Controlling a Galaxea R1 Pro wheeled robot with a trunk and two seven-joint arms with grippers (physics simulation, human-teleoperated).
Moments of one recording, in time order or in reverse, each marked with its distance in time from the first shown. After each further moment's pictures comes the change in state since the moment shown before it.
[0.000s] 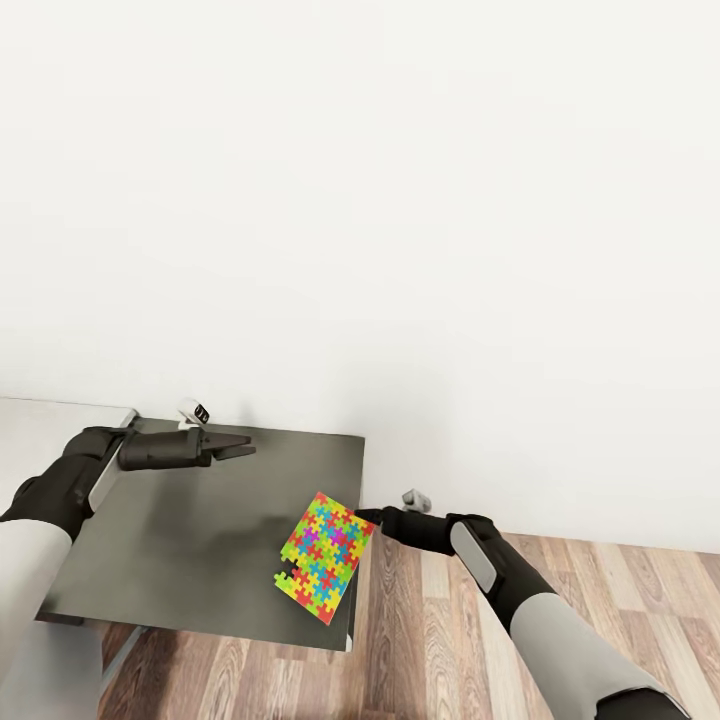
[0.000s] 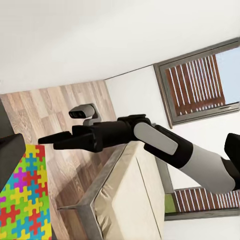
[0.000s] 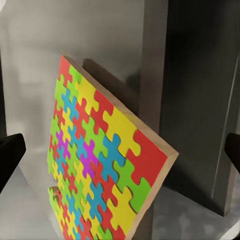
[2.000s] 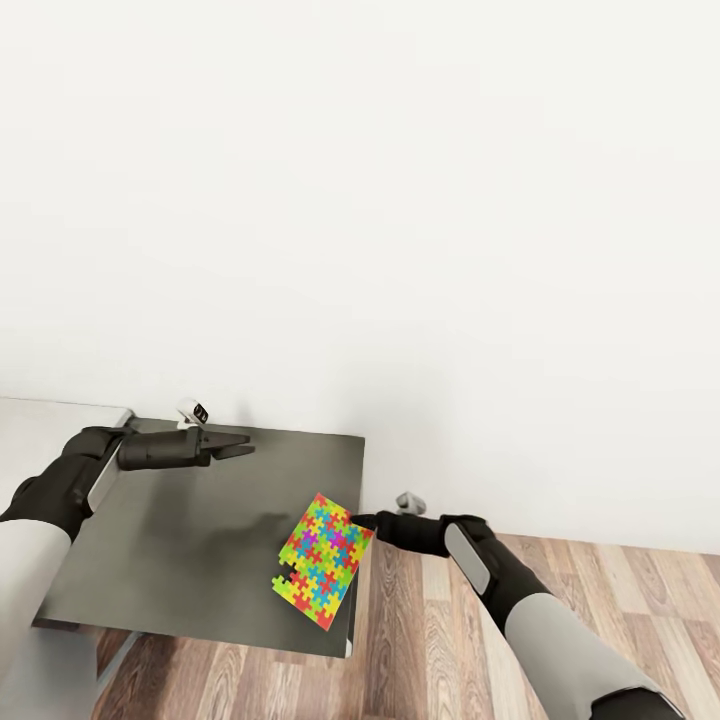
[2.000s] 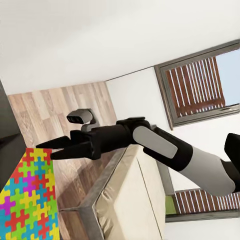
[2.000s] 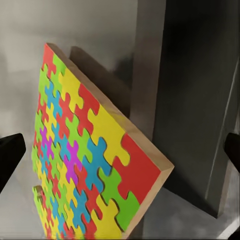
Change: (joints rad) left arm 0.000 0.001 0.004 0.000 0.002 0.003 0.000; right arm 0.000 0.017 0.011 0.002 0.046 0.009 0.001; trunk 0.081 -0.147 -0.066
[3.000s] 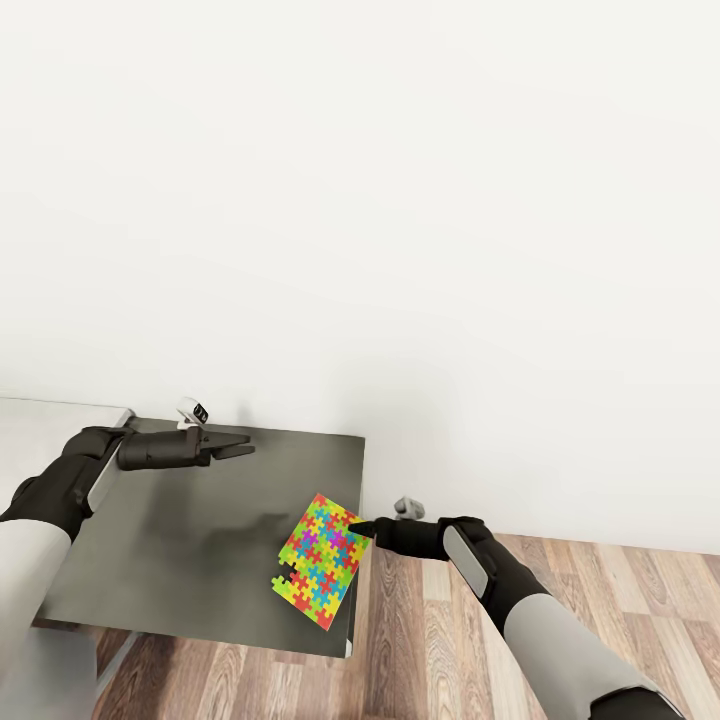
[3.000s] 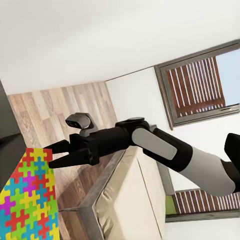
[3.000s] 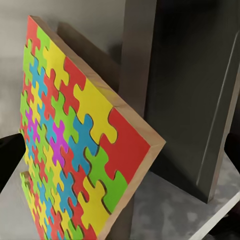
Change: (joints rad) left arm 0.000 0.000 0.000 0.000 0.000 0.000 0.000; right arm 0.000 0.001 0.012 0.009 0.040 0.023 0.000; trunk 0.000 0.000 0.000
